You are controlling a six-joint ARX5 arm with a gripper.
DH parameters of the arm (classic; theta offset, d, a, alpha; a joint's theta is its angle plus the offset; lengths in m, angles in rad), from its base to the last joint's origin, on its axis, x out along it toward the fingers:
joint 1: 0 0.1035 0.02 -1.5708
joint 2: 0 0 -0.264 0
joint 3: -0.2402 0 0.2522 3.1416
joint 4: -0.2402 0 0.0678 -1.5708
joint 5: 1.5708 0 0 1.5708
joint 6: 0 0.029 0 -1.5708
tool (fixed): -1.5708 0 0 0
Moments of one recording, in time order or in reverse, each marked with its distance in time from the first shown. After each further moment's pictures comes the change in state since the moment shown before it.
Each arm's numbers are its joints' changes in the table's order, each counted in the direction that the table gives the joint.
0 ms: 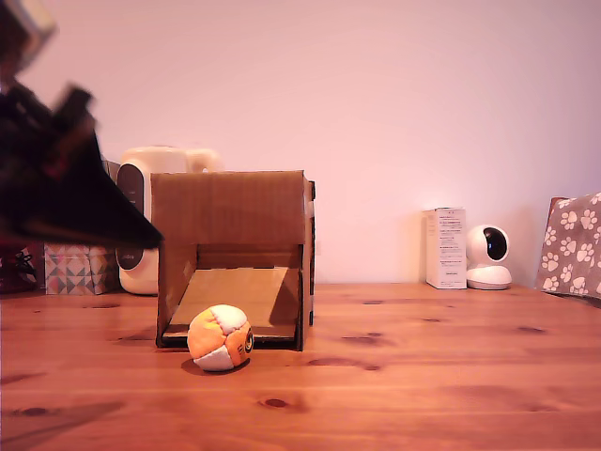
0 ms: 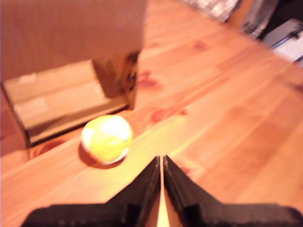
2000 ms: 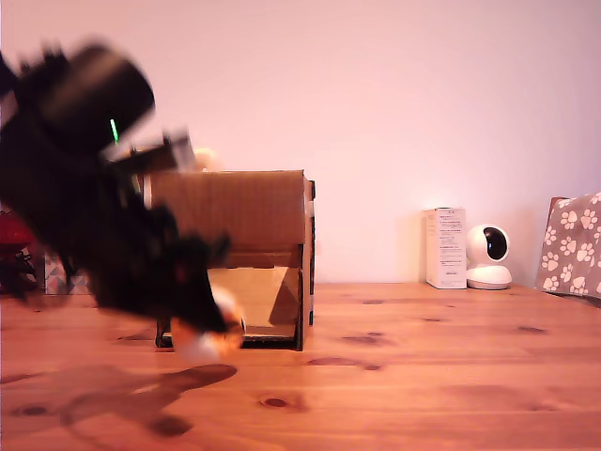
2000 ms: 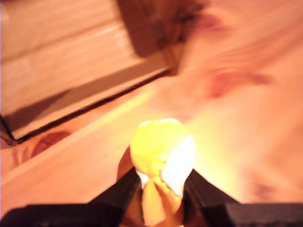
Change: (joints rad) arm -0.032 0.446 -0.297 -0.102 0.105 0.048
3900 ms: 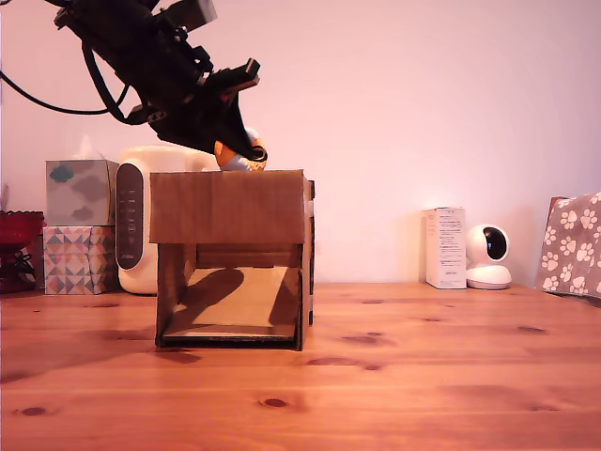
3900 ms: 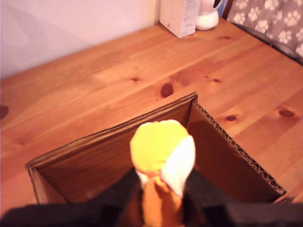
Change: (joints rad) arm 0.157 0.105 -0.605 -0.299 -0.068 0.084
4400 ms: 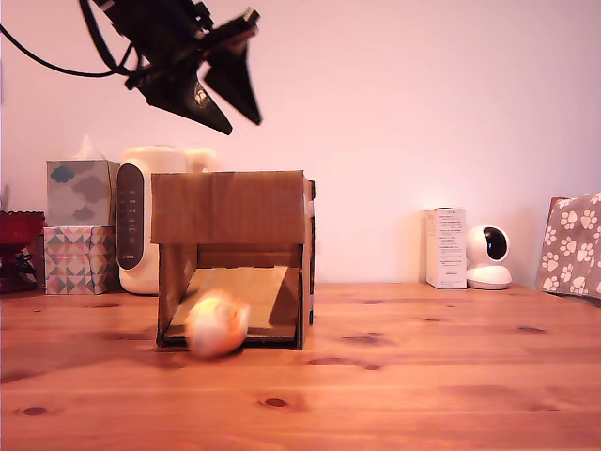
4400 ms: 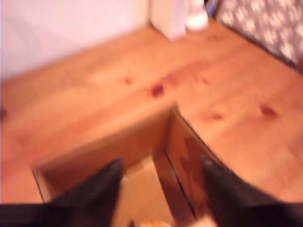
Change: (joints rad) arm -0.017 -0.056 -0.123 -0.298 -0.023 0.003
